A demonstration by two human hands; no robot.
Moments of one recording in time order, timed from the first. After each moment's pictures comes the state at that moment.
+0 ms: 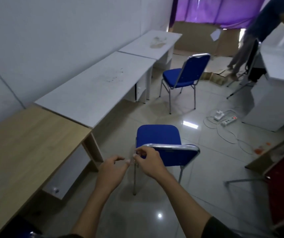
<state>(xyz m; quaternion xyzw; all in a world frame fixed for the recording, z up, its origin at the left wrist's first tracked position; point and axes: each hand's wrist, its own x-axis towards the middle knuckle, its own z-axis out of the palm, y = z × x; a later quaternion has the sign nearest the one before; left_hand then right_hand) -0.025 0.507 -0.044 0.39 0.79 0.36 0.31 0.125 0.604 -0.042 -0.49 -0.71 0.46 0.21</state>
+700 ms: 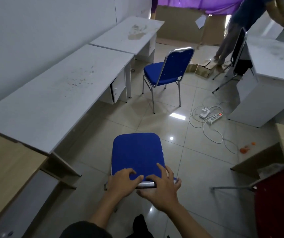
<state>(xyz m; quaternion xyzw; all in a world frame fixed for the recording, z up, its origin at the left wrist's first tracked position) 0.065 0.743 -0.132 0.54 0.77 0.12 0.32 0.253 0.752 -0.133 -0.62 -0.74 0.25 0.04</state>
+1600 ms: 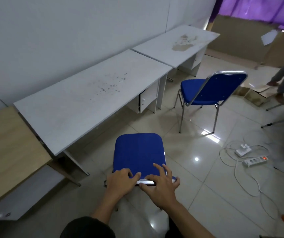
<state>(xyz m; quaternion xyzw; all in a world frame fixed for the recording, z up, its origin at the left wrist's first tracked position) 0.055 0.893 -0.132 0.41 0.88 0.11 0.20 0.227 0.965 -0.137 -0.47 -0.84 0.27 0.05</state>
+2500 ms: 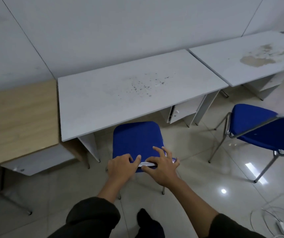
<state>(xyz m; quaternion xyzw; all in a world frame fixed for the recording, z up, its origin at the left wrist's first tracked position) 0.010 1.064 -0.138 0.17 0.97 0.14 0.09 0.107 1.222 -0.139 -0.21 -0.94 0.28 -0.05</state>
